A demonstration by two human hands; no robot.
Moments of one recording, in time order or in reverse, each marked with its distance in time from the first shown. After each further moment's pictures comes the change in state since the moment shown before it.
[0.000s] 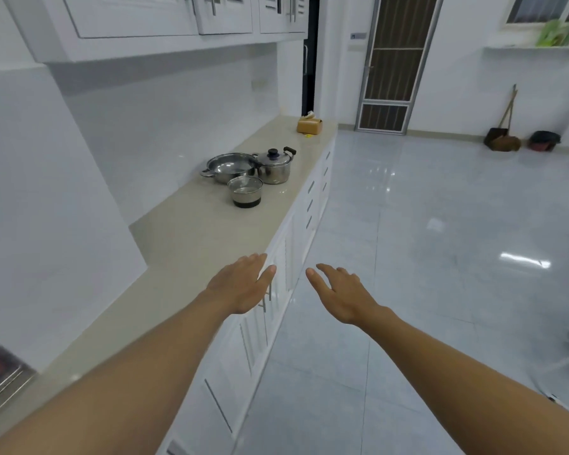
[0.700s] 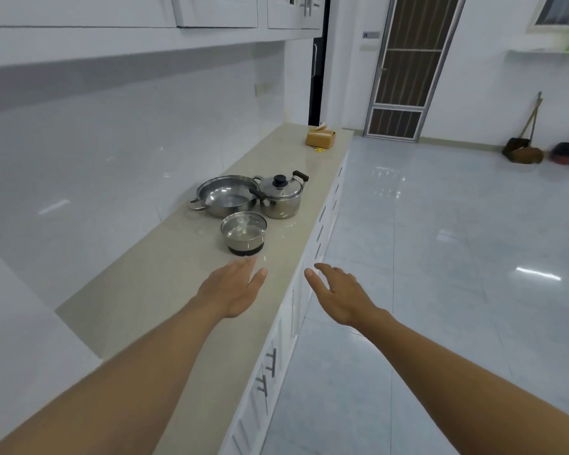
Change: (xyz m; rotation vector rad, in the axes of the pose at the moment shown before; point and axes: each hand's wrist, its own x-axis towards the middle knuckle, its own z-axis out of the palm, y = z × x) left_hand 0.310 -0.107 -0.055 -0.010 0.040 -0.052; right_hand 0.330 -0.004 -0.022 0.026 0.012 -0.021
